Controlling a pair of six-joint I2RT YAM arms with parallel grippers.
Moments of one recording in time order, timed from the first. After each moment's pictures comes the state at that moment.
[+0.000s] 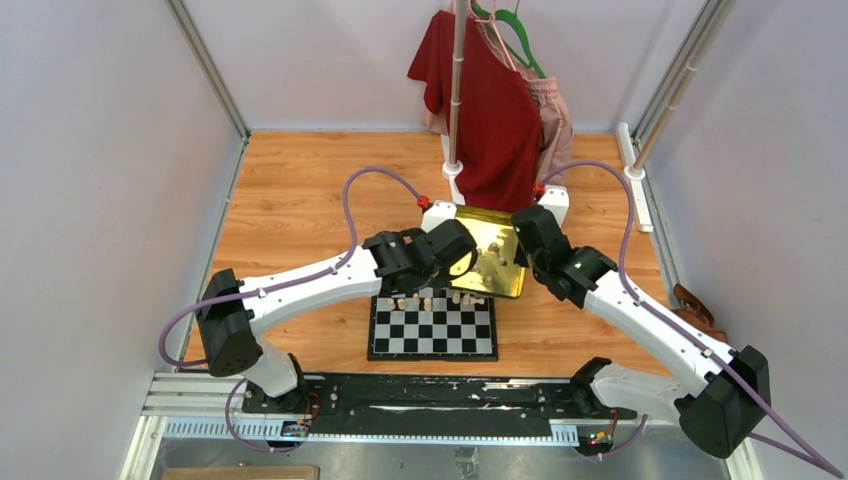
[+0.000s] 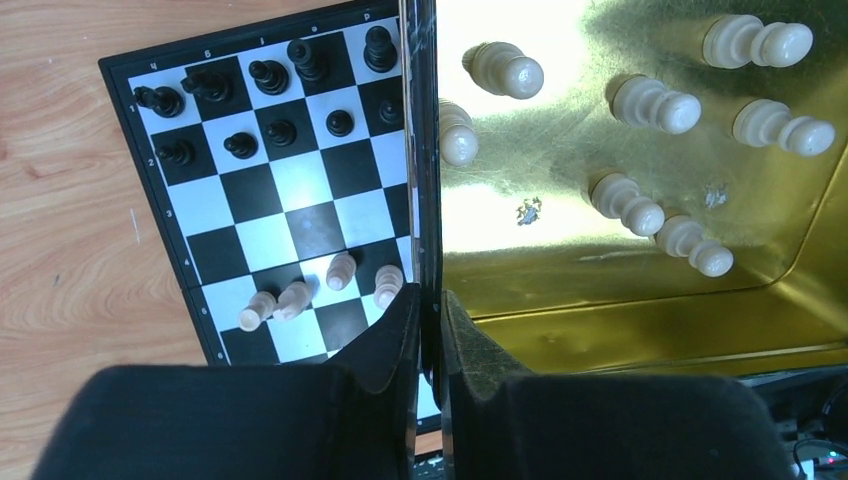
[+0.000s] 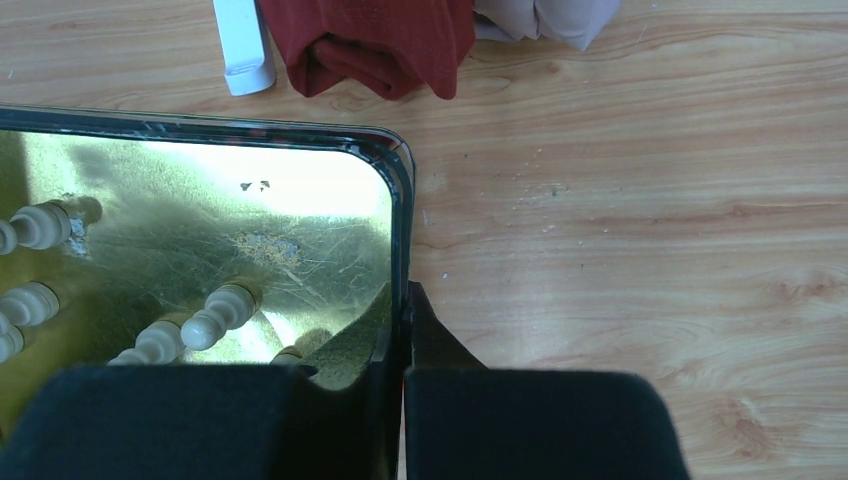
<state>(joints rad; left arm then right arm) -1.08 1.54 1.34 -0.78 -0.47 -0.76 0.67 1.07 0.89 -0.55 0.53 0.53</state>
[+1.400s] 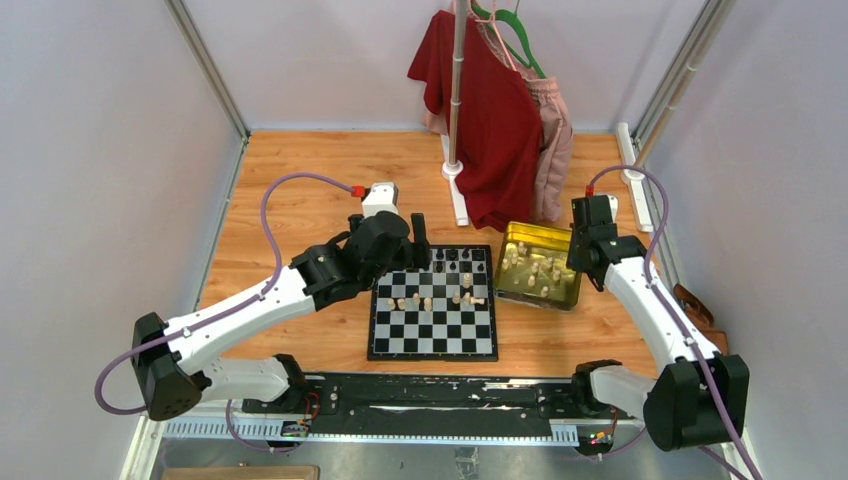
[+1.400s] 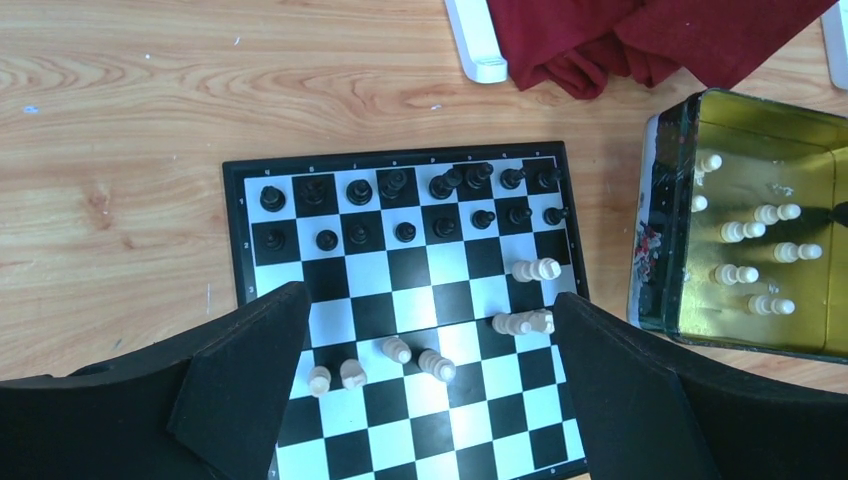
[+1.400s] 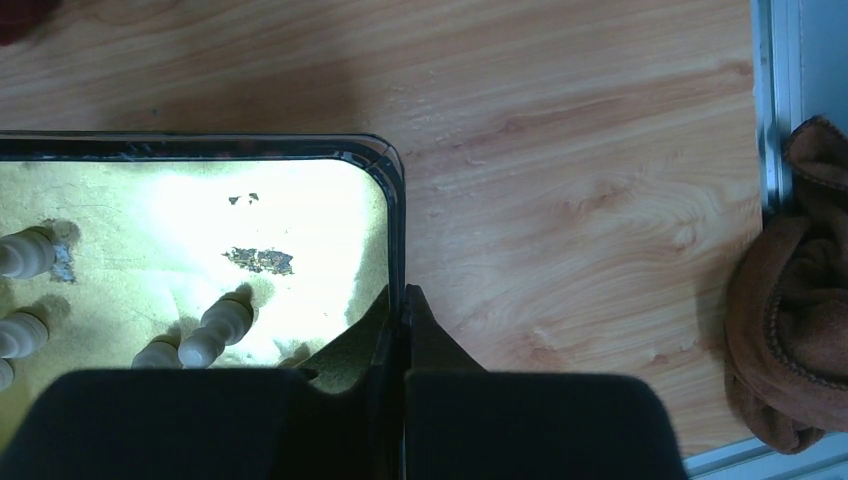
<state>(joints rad) -0.95 1.18 1.05 -0.50 -0.54 -0.69 0.17 1.11 0.86 -0.69 0.34 0.27</state>
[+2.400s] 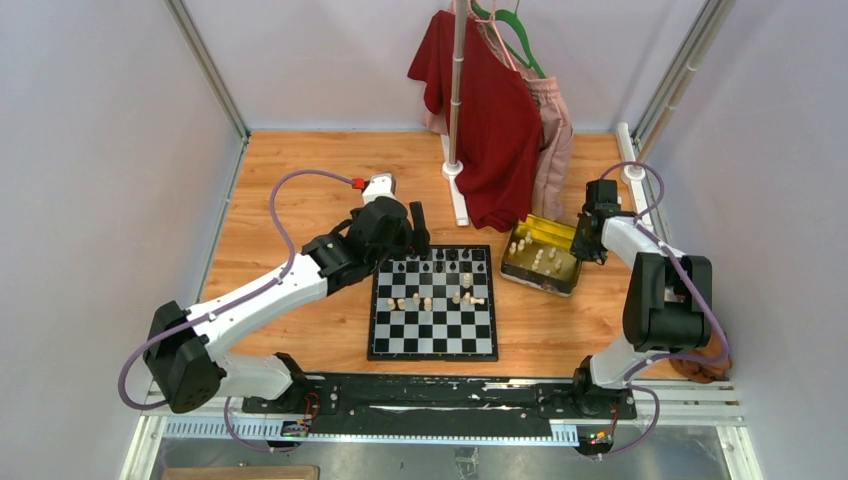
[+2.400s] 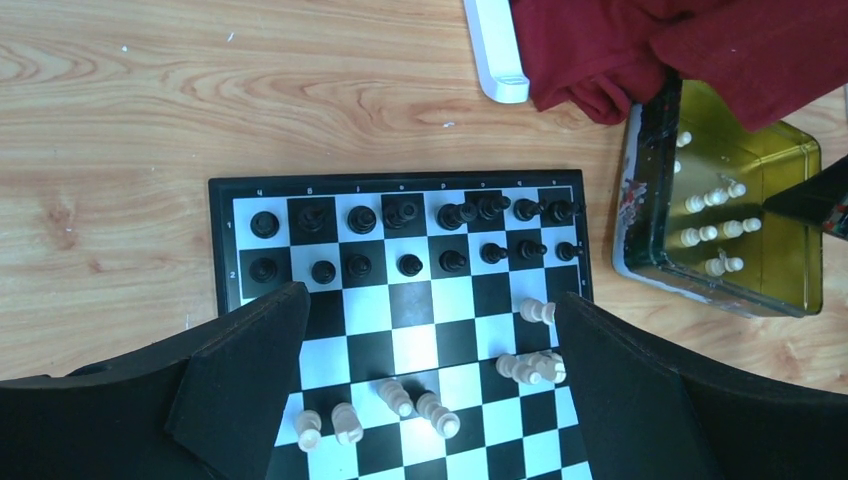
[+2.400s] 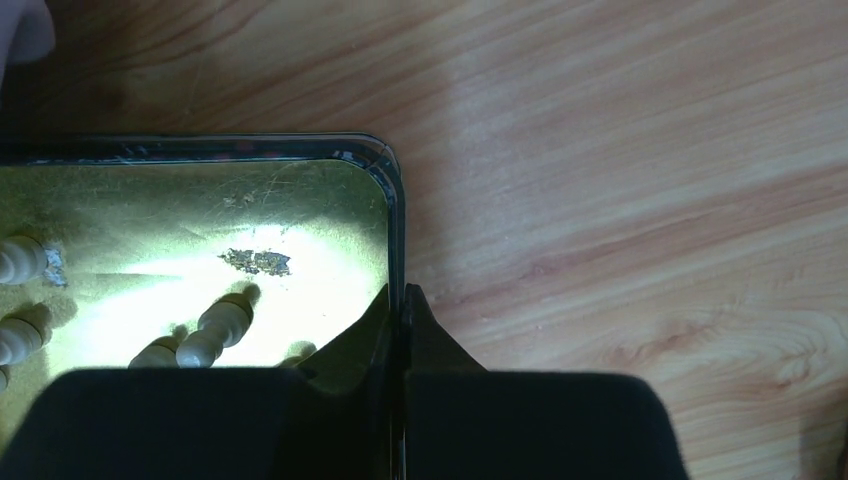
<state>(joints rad) -0.82 1.25 1.01 -0.38 -0.42 -0.69 -0.06 1.57 0.94 -0.47 0.16 0.24</state>
